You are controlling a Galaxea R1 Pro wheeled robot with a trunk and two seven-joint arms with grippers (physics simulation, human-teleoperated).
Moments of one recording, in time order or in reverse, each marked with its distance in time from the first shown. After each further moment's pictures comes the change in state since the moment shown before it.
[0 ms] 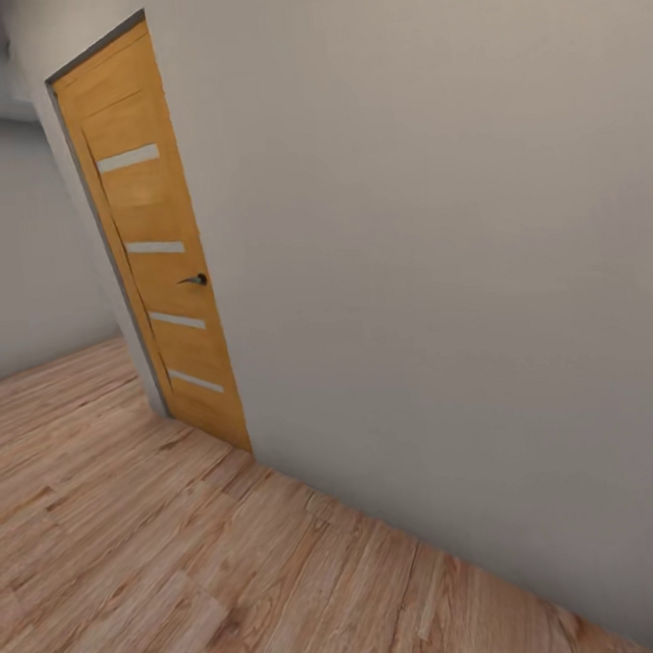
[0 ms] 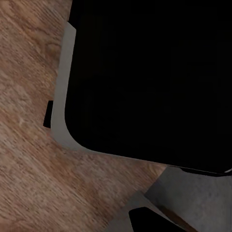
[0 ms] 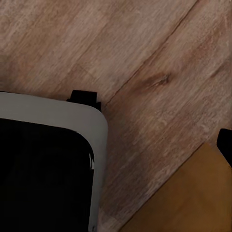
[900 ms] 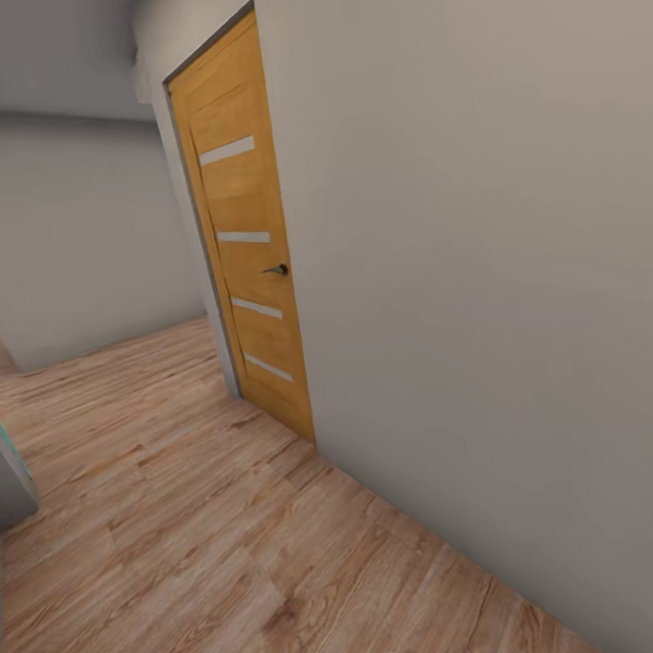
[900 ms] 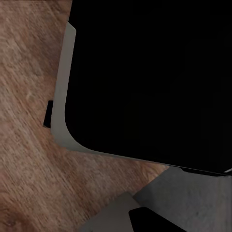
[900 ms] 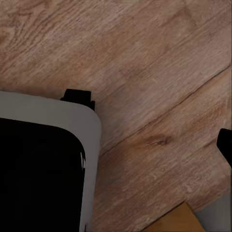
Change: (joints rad) left arm 0.000 0.000 -0.002 0.000 0.001 0.000 0.000; right arm 0.000 -0.012 0.008 0.000 0.002 0.000 0.000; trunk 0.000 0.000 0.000
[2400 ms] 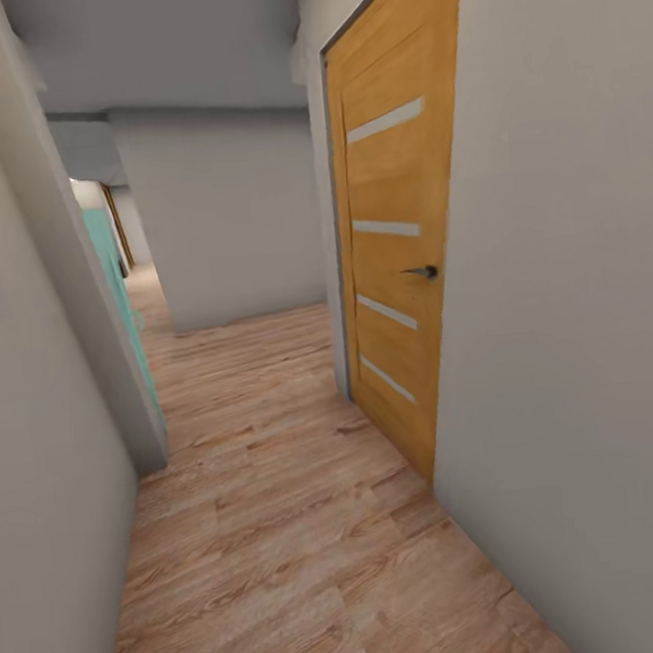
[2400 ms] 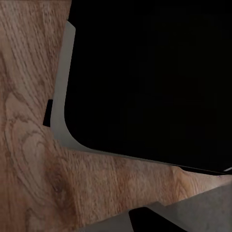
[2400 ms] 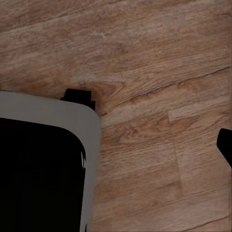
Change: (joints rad) left arm 0.000 0.001 0.000 0.002 0.000 0.000 0.000; right arm 0.000 0.000 0.000 0.000 -0.002 0.001 0.000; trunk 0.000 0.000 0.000
